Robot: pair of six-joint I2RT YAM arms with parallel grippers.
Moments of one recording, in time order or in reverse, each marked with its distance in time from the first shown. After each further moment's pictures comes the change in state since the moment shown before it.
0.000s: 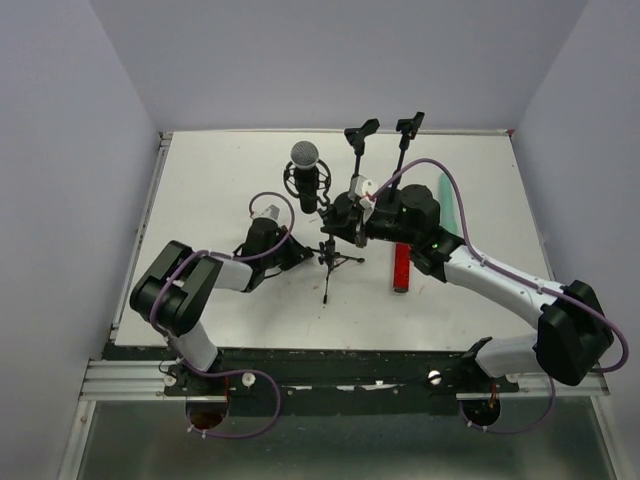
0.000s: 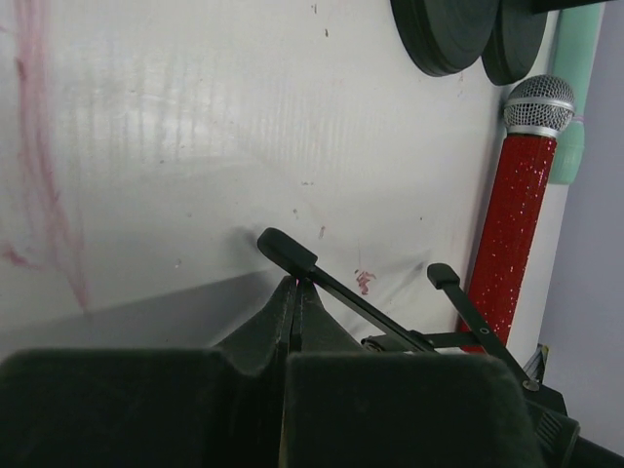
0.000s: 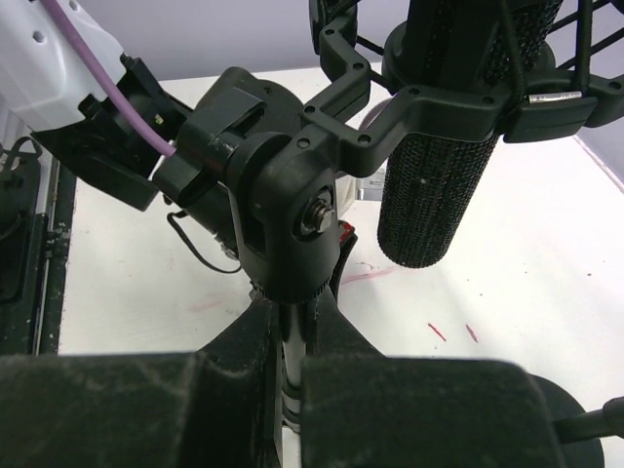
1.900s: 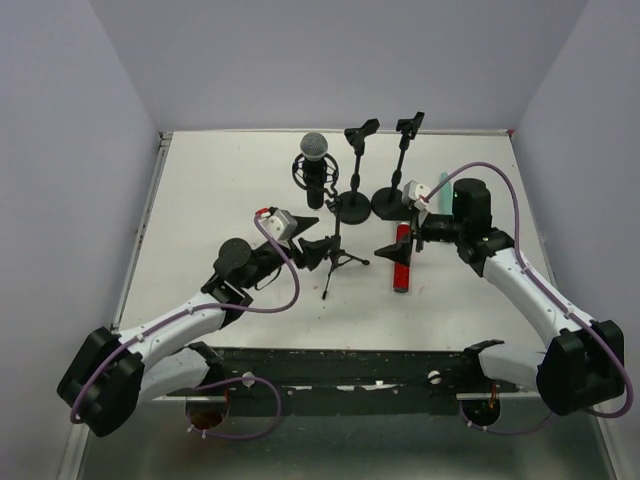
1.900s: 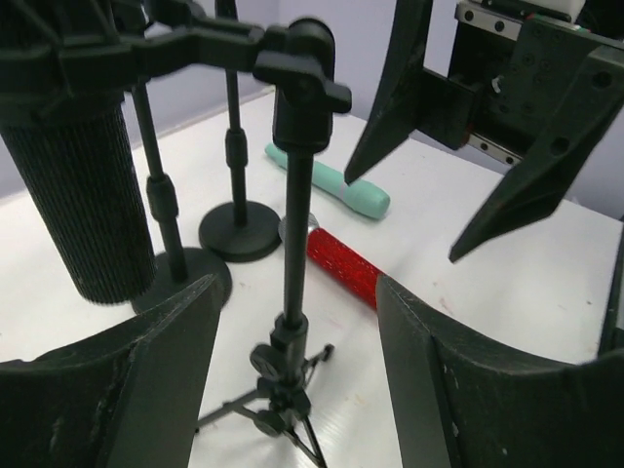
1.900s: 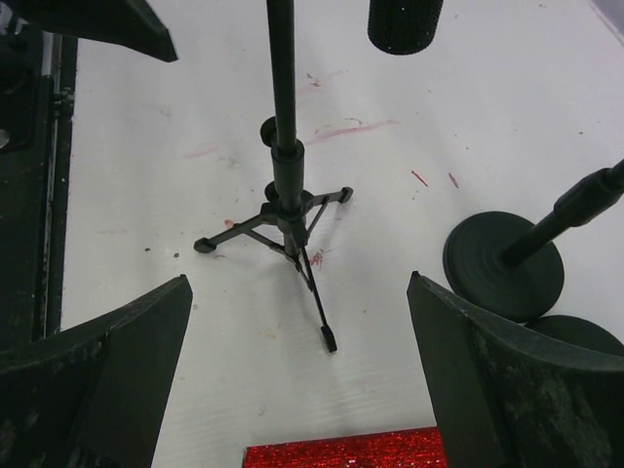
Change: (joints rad) left arm -0.220 -0.632 -0.100 0.184 0.080 0.809; right arm -0.414 -0.165 -0.063 -0.436 -0.375 -0.291
